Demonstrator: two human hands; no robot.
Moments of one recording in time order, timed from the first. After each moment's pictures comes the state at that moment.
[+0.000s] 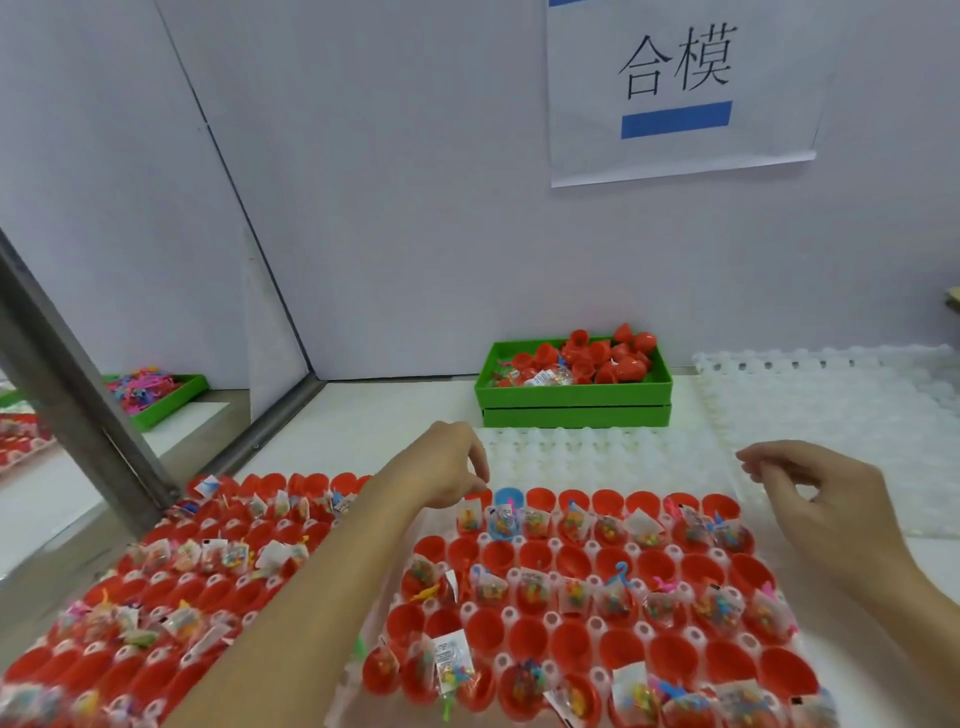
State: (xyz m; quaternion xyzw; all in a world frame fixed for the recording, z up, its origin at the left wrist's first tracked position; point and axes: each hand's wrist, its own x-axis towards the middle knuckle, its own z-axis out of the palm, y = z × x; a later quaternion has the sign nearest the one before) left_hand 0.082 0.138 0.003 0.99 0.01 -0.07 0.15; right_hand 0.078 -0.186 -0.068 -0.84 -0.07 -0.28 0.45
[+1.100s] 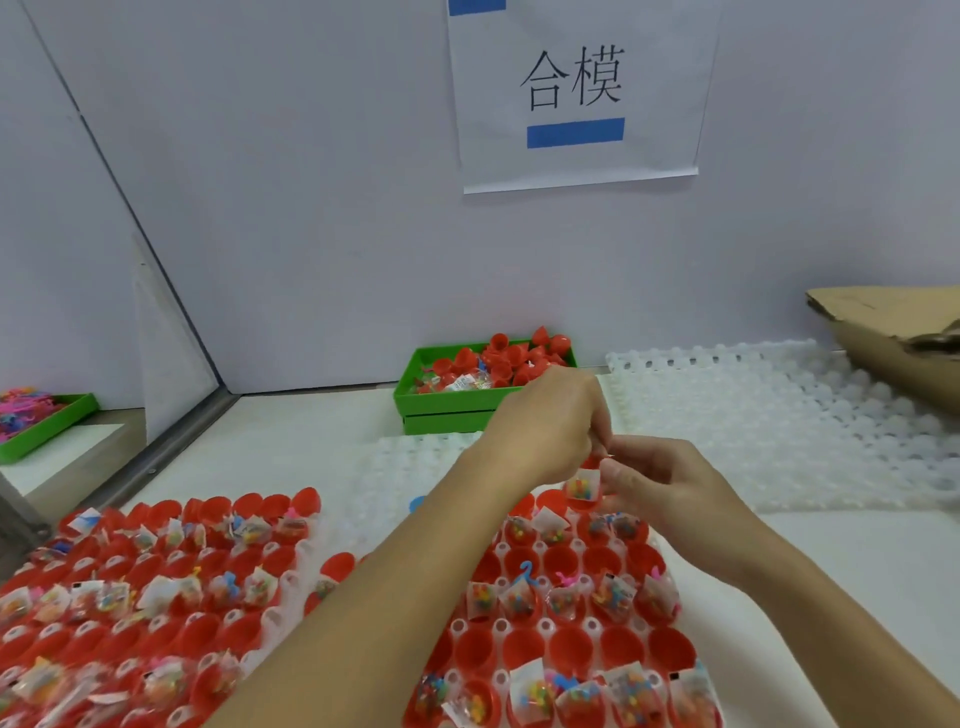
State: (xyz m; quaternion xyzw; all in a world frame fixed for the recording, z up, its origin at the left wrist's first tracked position) left_hand 0.085 -0.017 0.037 0.95 -0.25 0.07 0.16; right_hand 0.048 -0.164 -0.029 -0.71 -0.19 0.03 0.67
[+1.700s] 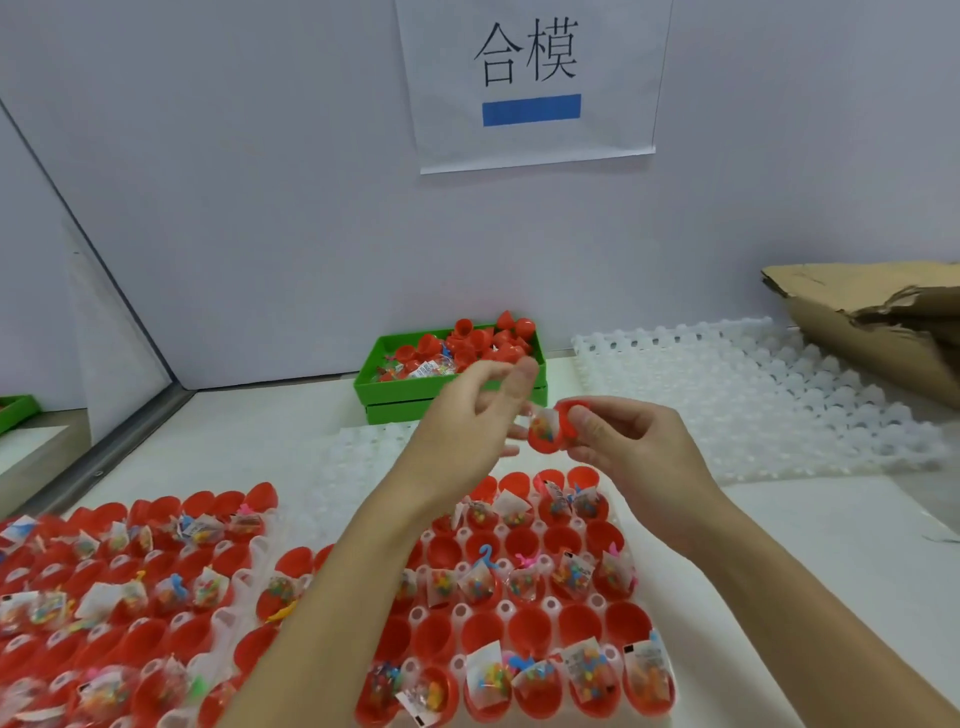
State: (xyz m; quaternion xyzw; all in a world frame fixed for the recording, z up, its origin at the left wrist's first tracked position) left_hand 0.056 0.009 0.016 0.83 -0.13 0.02 0.55; right_hand 0.055 -0.162 -0.031 -0.66 -0.09 -0.07 0.74
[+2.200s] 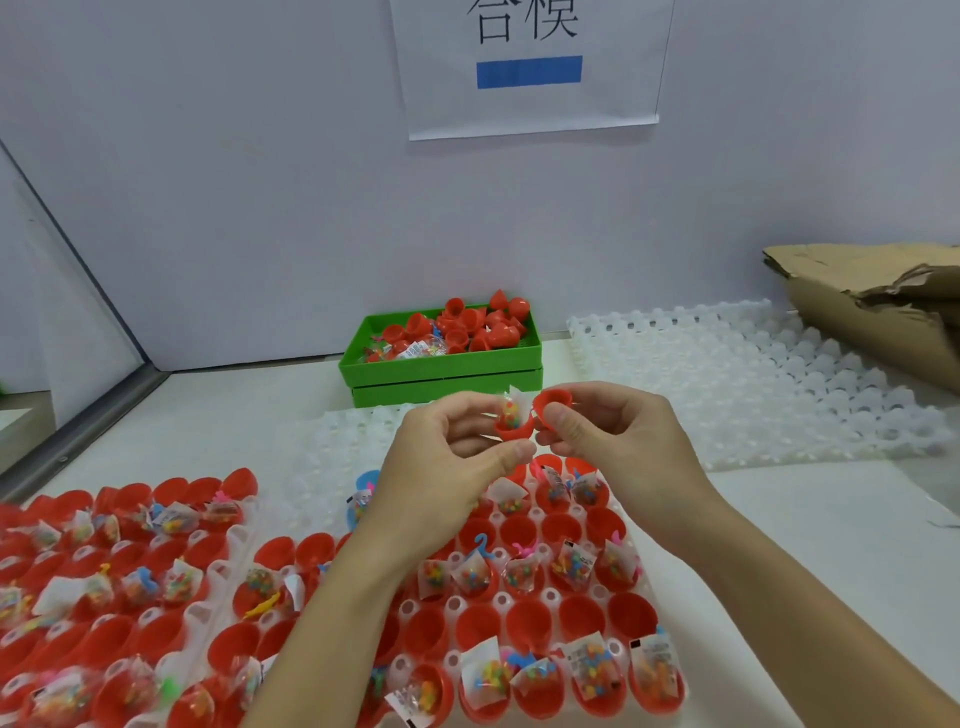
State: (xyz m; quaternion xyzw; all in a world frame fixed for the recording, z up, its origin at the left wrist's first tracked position) left_hand 0.043 0.023 -0.022 0.78 -0.13 0.06 0.61; right_hand 0.047 -0.150 -0.030 -0.68 -0.10 -0.09 0.72
